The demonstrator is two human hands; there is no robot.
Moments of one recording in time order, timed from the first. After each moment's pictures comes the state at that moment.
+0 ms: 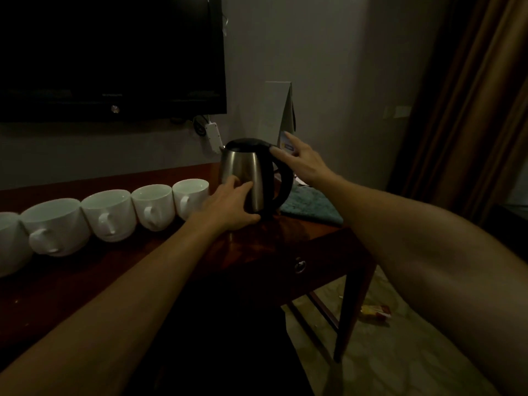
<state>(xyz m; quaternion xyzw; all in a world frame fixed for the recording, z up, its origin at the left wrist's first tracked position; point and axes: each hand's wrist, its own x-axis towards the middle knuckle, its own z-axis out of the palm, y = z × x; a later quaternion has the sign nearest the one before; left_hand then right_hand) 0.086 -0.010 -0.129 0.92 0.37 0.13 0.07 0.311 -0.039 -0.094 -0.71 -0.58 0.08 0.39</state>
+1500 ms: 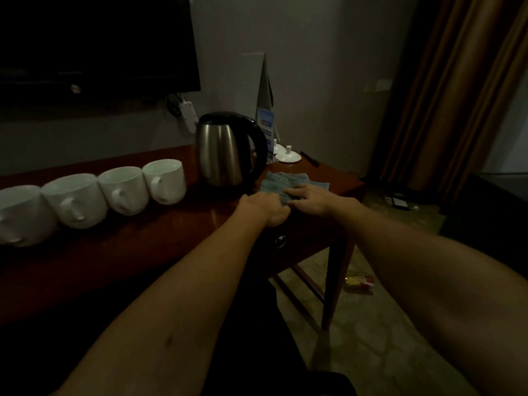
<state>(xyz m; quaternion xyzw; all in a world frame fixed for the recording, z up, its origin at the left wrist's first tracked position) 0.194 -0.062 -0.174 0.92 0.38 -0.07 0.04 0.361 -0.108 -0.196 -0.79 -0.60 0.13 0.07</state>
